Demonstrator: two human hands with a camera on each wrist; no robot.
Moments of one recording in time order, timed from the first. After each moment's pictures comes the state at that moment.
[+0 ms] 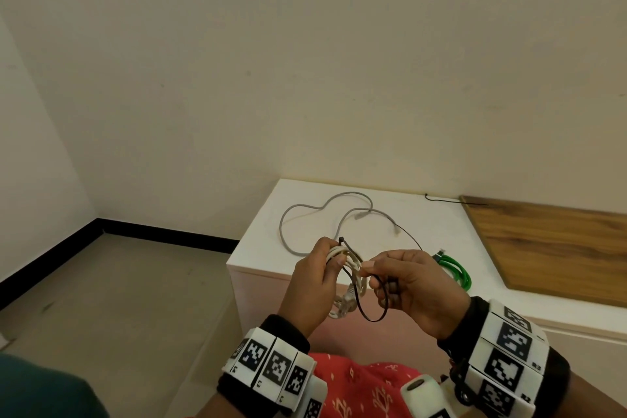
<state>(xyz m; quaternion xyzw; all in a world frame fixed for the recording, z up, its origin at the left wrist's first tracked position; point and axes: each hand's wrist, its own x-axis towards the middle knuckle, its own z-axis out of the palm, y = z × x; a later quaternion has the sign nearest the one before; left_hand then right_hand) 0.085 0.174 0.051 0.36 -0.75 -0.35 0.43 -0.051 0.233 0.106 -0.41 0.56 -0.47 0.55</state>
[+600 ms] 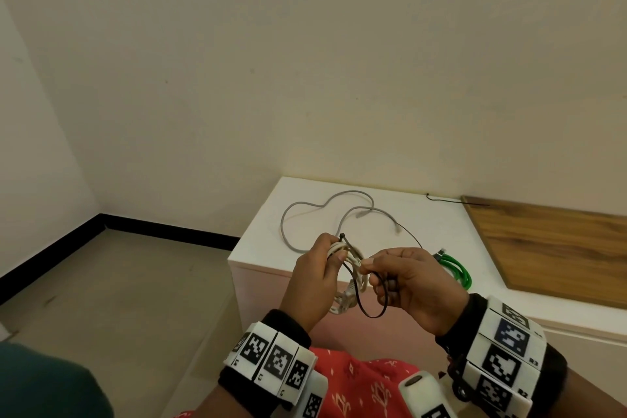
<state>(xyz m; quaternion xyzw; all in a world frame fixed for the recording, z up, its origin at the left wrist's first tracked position) 0.086 0.177 0.054 0.36 -0.75 -0.34 0.44 -0.049 0.234 0.107 -0.41 0.56 -0.47 0.55</state>
